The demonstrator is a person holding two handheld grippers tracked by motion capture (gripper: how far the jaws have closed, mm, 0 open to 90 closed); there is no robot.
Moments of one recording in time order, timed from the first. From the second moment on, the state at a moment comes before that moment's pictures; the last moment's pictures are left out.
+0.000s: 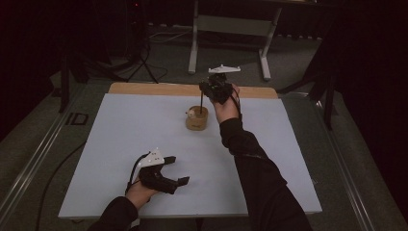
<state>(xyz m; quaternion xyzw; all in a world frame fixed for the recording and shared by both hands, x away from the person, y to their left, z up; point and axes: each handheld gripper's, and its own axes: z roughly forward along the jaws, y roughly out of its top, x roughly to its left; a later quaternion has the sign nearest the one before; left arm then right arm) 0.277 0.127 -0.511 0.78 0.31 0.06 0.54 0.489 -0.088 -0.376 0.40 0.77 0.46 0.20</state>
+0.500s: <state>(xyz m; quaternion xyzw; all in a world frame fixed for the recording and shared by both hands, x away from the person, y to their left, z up) 0.277 0.128 -0.511 0.78 0.31 0.06 0.54 0.492 -0.085 -0.396 0.41 0.77 0.45 0.20</state>
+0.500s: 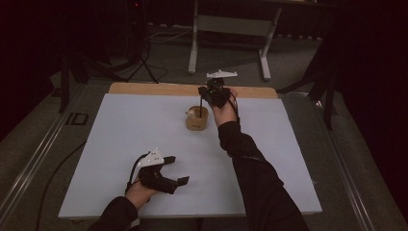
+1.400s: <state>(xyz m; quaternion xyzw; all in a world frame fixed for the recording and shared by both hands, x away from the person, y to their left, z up) 0.277 0.128 -0.512 0.78 0.31 0.05 0.54 0.492 -0.086 -0.423 0.42 0.78 0.43 0.18</state>
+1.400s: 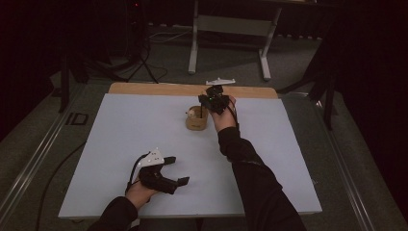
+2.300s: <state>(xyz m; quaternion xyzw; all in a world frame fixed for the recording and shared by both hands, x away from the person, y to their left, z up) 0.277 0.125 -0.512 0.78 0.32 0.05 0.54 0.482 -0.100 -0.404 0.38 0.81 0.43 0.15</state>
